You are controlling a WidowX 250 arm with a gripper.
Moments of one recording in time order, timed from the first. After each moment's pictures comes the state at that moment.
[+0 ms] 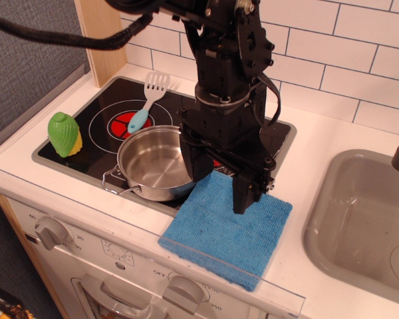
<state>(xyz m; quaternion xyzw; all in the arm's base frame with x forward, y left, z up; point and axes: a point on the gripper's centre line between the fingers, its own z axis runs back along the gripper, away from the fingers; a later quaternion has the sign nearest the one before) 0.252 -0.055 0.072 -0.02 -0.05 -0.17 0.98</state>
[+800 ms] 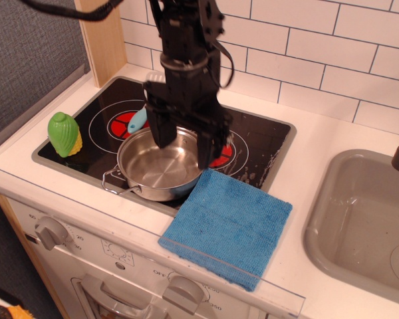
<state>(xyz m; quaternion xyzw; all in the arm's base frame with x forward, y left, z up) 0.290 0.017 0.066 0.00 -0.03 -0.07 1.00</state>
